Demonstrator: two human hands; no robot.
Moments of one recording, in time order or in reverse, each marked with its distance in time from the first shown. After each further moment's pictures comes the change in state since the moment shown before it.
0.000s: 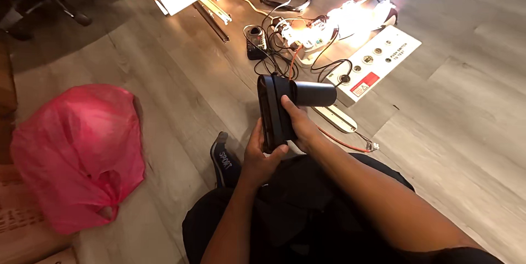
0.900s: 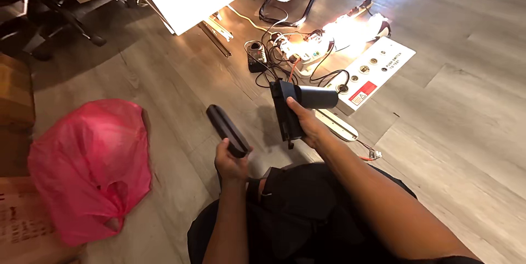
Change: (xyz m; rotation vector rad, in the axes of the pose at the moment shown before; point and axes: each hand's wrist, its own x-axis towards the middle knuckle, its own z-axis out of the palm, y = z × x) left_hand 0.022 0.010 -0.037 -0.626 0.653 -0.227; right_hand 0.019 -0.023 -0.019 -0.056 0.054 0.003
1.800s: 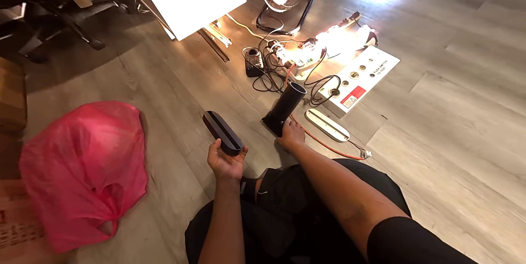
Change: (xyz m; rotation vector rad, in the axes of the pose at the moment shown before) left_hand 0.011 0.005 -0.015 -0.247 -0.033 -0.181; right_hand 0.063 0.082 -0.013 -1.467 0.173 0.023
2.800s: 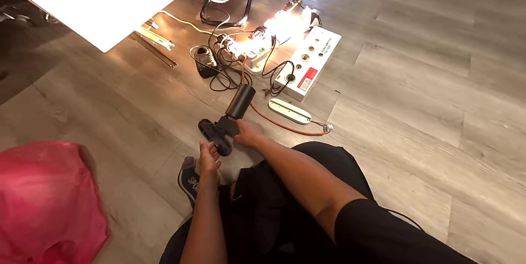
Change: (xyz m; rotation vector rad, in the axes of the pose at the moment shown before) left_hand 0.047 -0.055 -0.008 0.976 0.099 -0.164; right_hand -0.012 -0.017 -0.016 0.168 -0.133 -0.159
